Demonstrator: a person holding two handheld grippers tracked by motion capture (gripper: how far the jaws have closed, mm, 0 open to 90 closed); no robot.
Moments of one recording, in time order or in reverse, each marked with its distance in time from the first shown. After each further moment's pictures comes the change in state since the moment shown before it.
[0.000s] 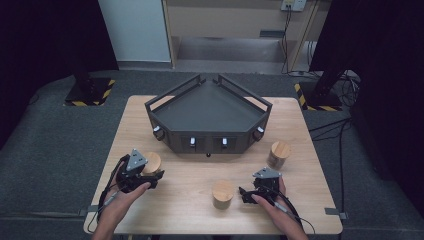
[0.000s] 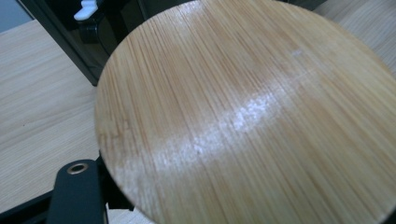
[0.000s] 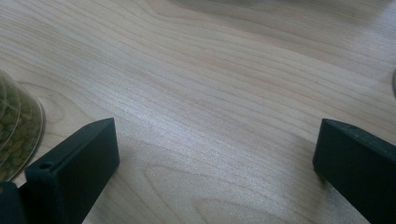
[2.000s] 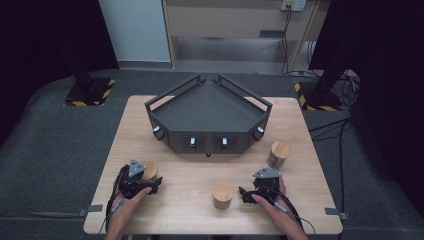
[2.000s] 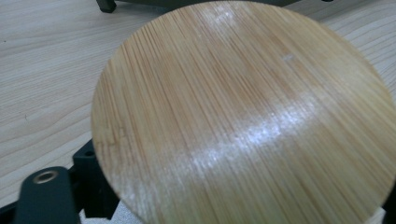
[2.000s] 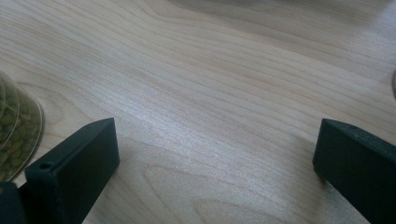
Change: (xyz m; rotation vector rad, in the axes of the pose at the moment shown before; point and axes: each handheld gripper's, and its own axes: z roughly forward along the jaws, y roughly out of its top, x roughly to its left) left arm -0.003 -0.055 0.042 0.032 0.086 -0.148; right arm 0.000 0.000 0.000 0.001 0.000 0.003
